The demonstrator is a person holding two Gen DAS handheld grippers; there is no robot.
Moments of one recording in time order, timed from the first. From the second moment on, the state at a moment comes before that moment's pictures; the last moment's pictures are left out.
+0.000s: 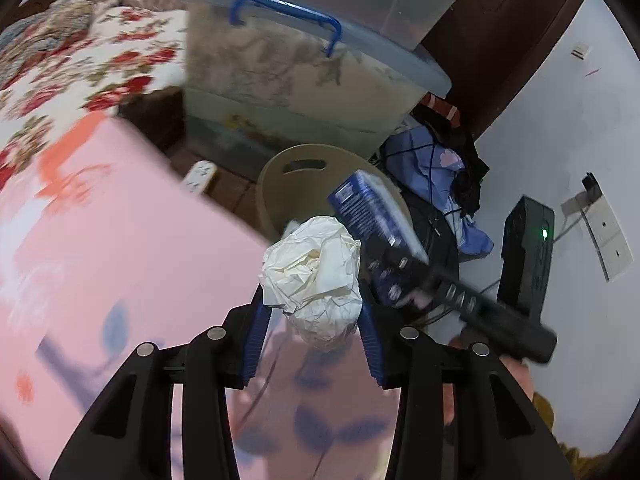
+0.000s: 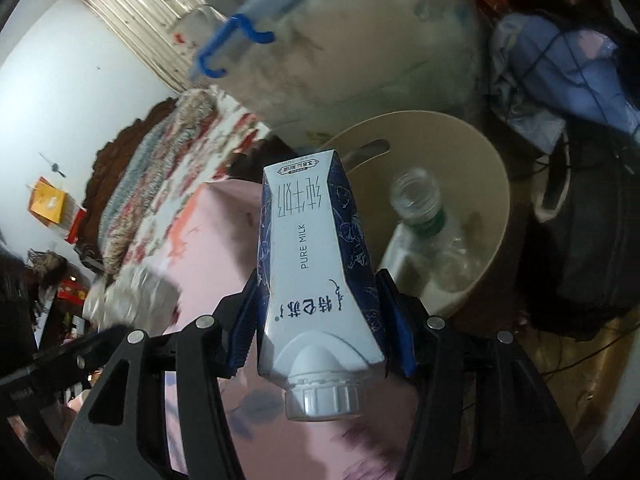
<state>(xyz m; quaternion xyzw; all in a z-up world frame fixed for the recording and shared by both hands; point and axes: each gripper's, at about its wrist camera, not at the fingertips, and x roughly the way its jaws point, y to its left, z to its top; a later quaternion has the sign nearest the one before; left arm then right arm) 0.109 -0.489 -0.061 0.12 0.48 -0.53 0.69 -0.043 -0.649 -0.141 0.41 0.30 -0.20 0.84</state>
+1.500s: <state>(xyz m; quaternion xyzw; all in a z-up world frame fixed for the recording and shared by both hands) 0.036 -0.021 -0.092 0.04 0.45 -0.23 0.87 0.051 -0.240 -0.124 0.26 0.41 0.18 0.86</state>
